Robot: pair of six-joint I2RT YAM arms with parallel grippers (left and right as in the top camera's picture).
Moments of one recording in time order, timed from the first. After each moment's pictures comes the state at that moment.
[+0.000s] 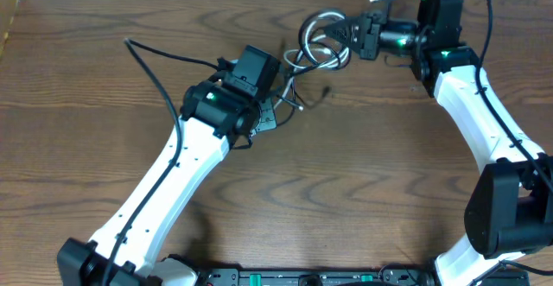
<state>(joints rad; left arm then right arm) -0.50 1.51 1.40 -1.10 -0.16 -0.67 0.14 1.80 1.41 0.09 -1.17 0.38</state>
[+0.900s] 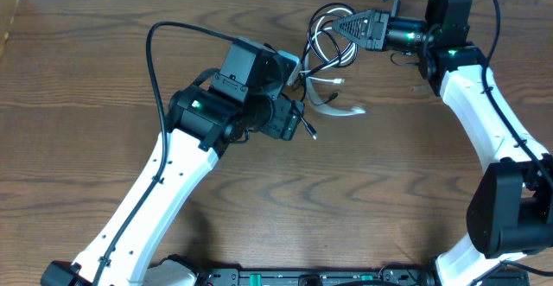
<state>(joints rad) -0.50 1.44 1.44 -0.97 0.15 -0.05 0.11 1.80 1.41 0.00 -1.09 0.61</state>
